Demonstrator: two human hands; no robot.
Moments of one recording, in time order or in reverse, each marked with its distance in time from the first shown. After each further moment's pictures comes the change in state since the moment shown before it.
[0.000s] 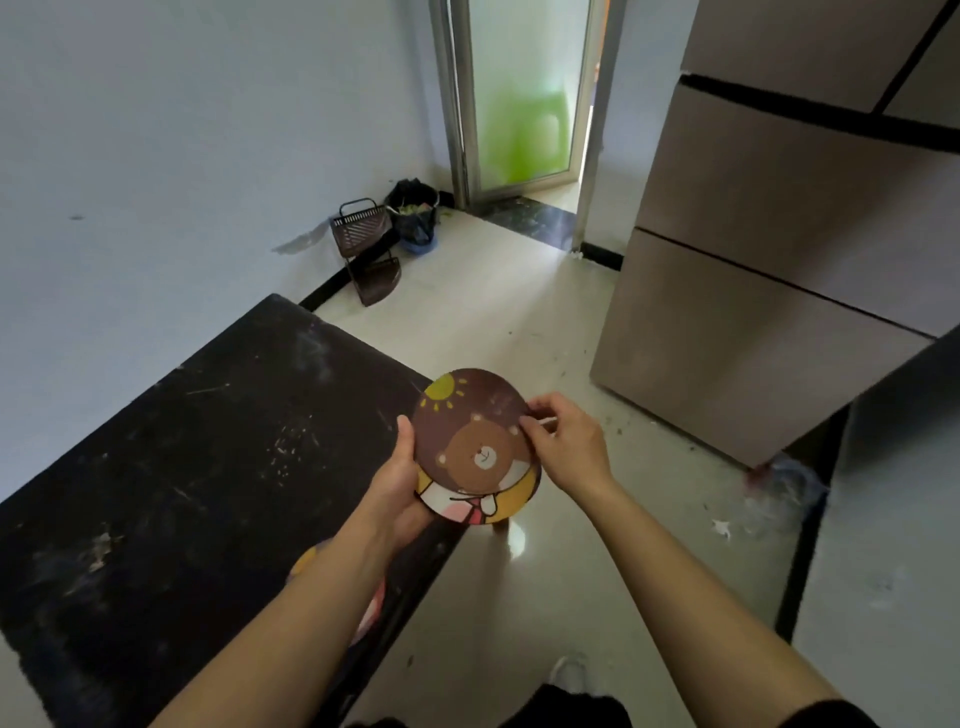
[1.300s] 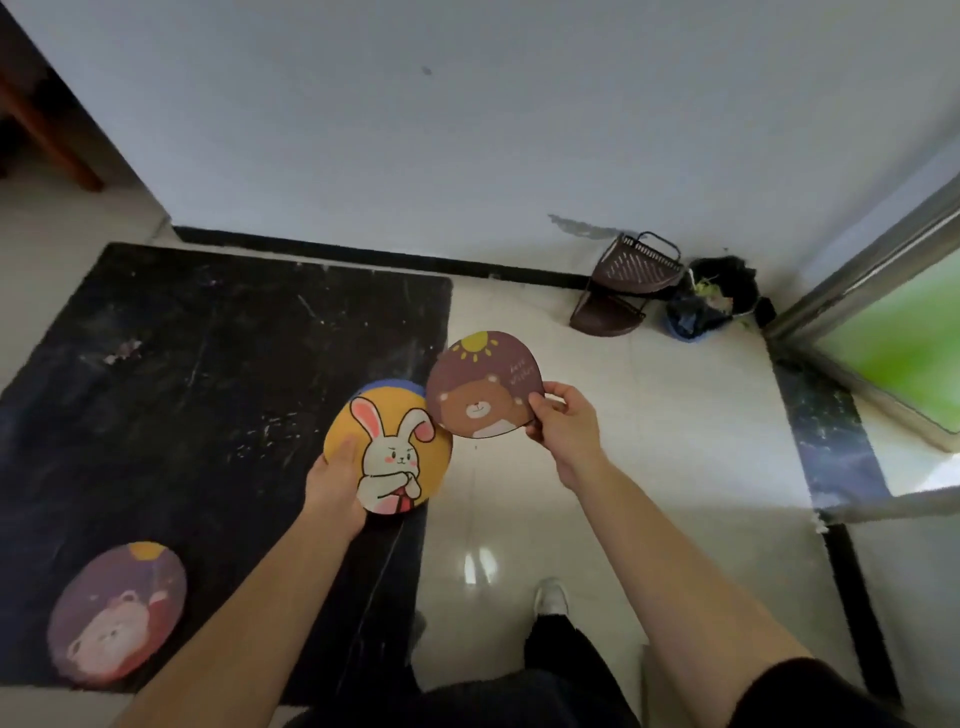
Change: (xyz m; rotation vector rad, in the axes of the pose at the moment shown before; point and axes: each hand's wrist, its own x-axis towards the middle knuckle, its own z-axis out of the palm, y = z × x) left_hand 0.243 0.175 -0.001 -0.764 1.137 0.437; right_hand 0.465 -0.150 0.181 0.293 -0.832 0.142
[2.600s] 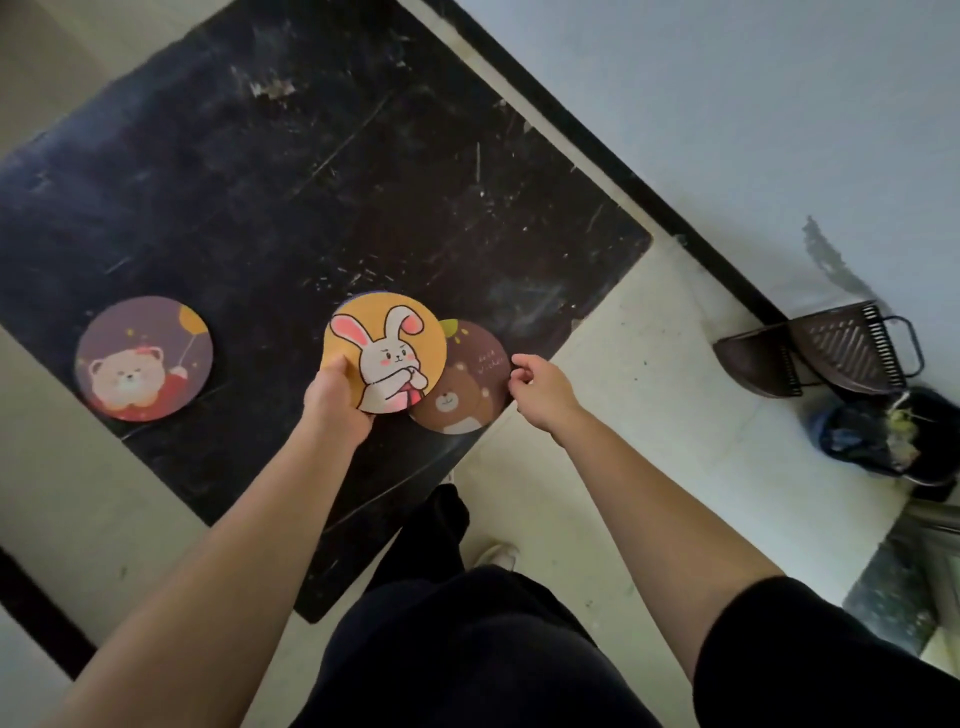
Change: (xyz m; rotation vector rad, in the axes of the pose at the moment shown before) left_hand 0.088 -0.014 -0.034 -0.597 0.476 -0.283; right_hand 0.111 0.061 0.150 -1.216 -0.731 -0.073
